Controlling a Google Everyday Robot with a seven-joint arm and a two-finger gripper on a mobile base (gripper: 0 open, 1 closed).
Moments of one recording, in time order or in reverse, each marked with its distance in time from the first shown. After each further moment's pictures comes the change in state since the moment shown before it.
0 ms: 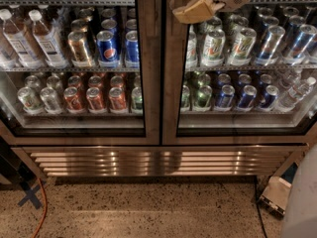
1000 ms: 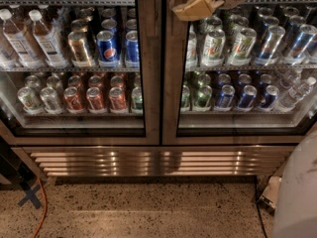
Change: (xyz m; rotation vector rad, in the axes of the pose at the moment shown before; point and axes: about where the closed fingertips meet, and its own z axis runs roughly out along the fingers) arm -0.001 -0.007 0.000 0.000 0.000 0.000
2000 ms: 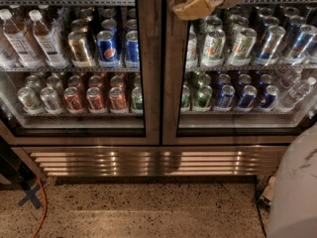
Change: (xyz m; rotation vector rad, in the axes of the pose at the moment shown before) arm 0.000 -0.004 0.001 0.000 0.000 0.000
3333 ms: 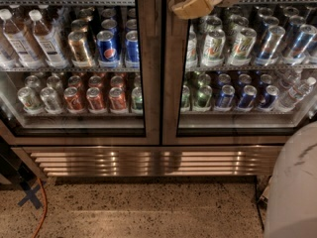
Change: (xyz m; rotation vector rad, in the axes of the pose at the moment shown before) arm -0.002 -0.004 0.000 0.003 -0.001 -0.004
